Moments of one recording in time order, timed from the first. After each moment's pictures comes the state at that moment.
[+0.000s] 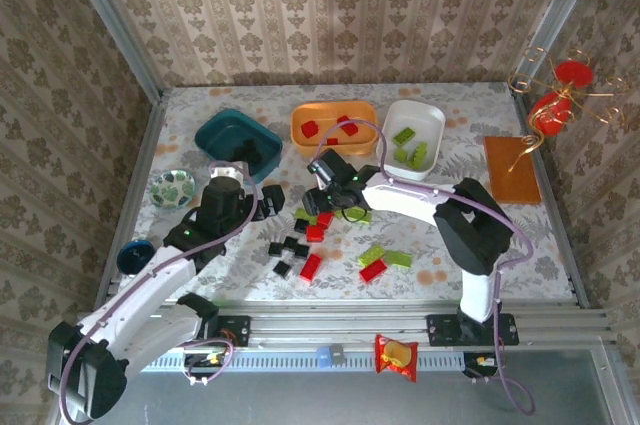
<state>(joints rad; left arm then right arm) -0.55 0.88 0.58 -0.28 -0.09 -0.53 0.77 1.91 1.31 -0.41 -0.04 0.41</state>
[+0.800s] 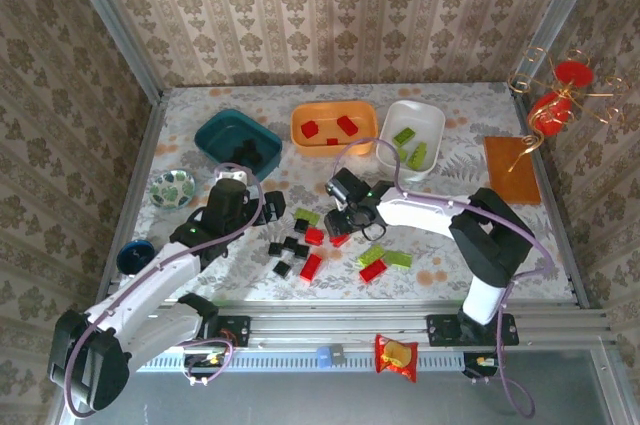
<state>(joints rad) -0.55 0.94 0.56 -0.28 -0.09 -0.53 0.80 1.73 1.07 -0.48 0.02 0.39</state>
